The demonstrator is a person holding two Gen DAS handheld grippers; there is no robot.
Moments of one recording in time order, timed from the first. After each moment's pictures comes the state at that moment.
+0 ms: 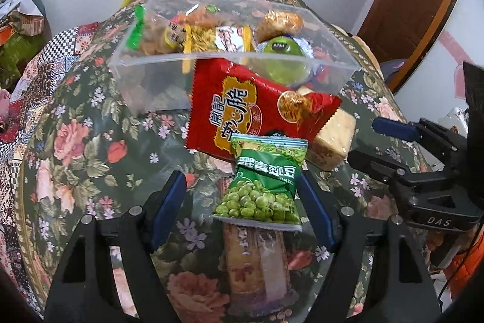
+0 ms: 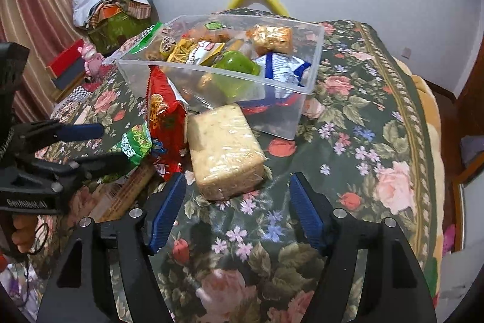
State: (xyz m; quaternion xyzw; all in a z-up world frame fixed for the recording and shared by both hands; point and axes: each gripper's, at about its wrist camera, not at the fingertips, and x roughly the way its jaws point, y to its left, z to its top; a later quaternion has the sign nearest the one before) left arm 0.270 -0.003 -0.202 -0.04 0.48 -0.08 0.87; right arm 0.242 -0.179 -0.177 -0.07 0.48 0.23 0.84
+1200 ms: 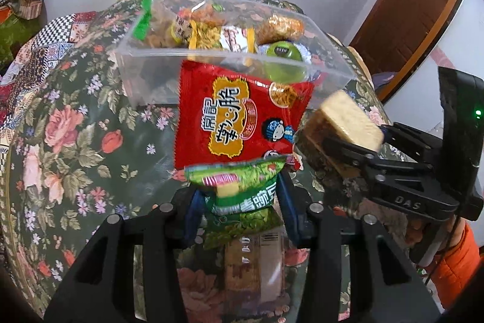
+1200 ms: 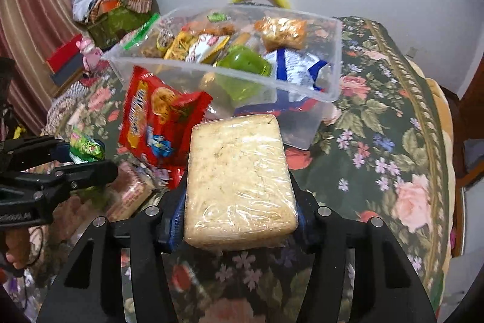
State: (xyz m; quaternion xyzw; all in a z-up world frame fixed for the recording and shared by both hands) left arm 0.261 0.017 -0.198 -0.09 0.47 -0.10 0.87; right arm 0.251 -0.175 -0.180 -0.07 0.48 0.23 0.84
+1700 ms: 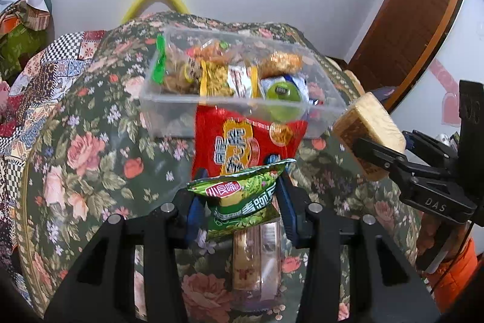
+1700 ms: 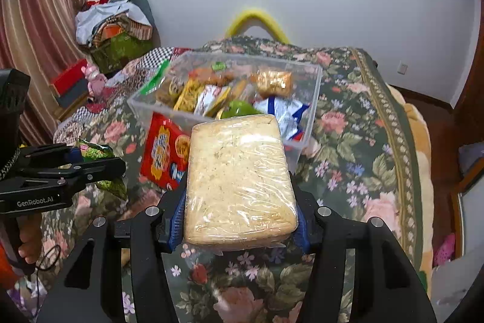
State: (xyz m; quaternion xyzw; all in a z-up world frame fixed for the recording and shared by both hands) left arm 0.263 0.030 -0.160 -0.09 0.43 -0.09 0.89; right arm 0.249 -0.180 -0.134 -0.05 0.43 0.23 0.87
